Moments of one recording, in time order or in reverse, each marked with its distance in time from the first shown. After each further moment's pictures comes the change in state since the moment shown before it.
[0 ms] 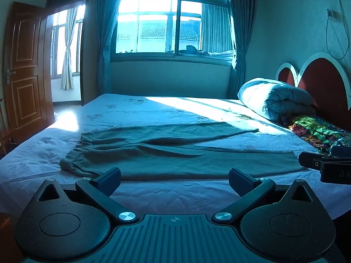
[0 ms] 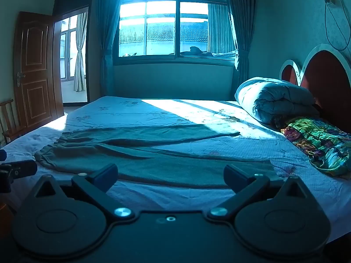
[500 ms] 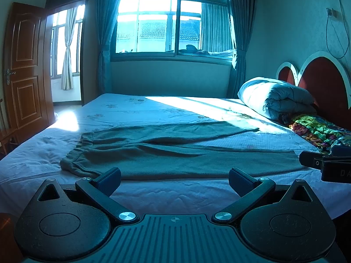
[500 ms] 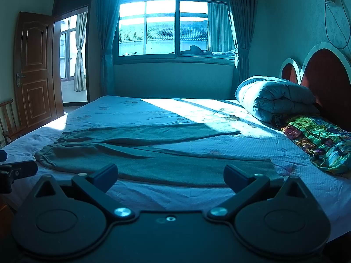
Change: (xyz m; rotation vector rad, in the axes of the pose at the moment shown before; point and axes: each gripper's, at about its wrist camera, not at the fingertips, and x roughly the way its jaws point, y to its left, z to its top) left arm 0.002 0.000 -0.001 0.004 0.003 0.002; right arm -0.002 -0.002 0.002 0.003 0.003 0.002
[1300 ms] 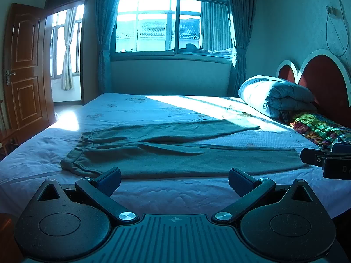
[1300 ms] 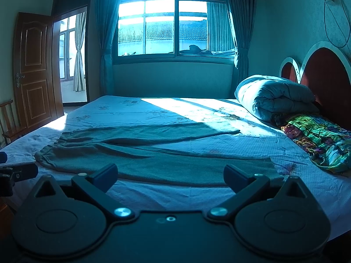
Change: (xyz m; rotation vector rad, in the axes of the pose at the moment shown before) left arm -0.001 -0.002 0.001 0.008 0.008 0.003; right arm 0.000 0.001 0.000 0.006 0.002 -0.001
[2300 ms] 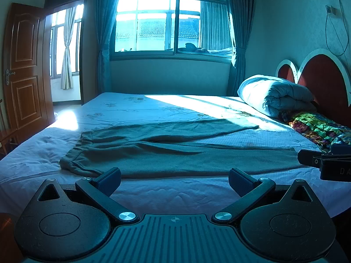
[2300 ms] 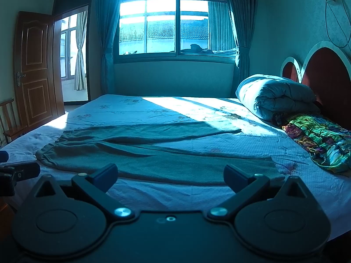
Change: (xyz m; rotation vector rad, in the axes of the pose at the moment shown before) left arm 0.003 0.001 0.000 -0.001 0.002 -0.003; right arm 0.000 0.000 -0.001 -0.002 0.004 0.005
